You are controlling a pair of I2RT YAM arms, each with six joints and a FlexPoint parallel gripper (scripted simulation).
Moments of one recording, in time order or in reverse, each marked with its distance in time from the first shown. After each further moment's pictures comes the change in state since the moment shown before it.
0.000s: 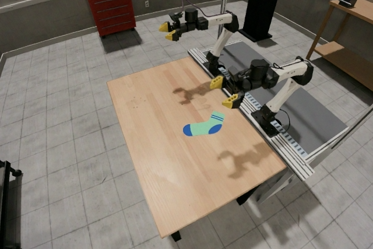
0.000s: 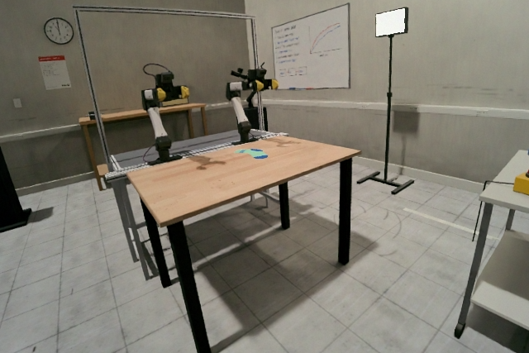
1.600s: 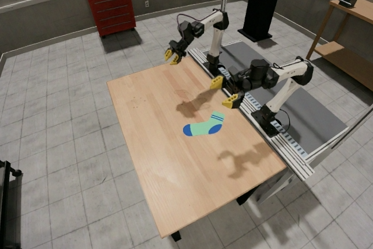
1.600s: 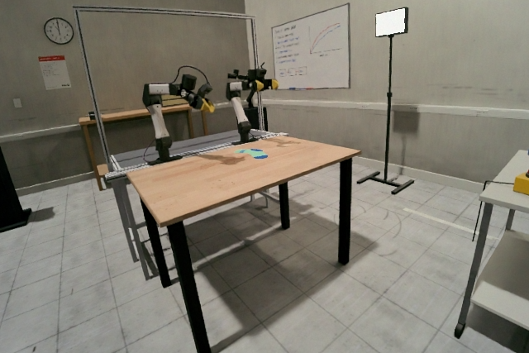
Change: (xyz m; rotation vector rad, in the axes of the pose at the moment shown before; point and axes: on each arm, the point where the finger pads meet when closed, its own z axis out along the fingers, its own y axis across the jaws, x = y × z) left arm 0.000 0.000 0.000 0.000 0.000 0.000; right arm 0.091 0.150 0.039 -0.413 0.383 -0.426
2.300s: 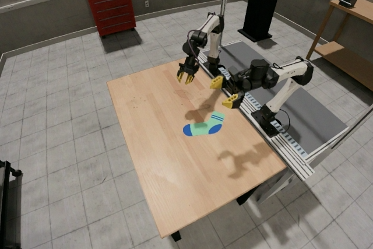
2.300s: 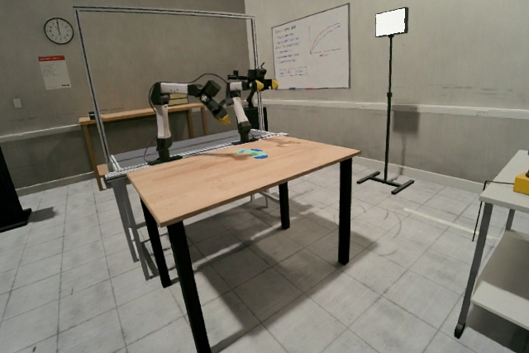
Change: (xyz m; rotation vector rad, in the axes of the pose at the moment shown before) left arm 0.000 0.000 0.000 0.000 0.000 0.000; right arm 0.024 0.126 0.040 -0.327 0.215 -0.393
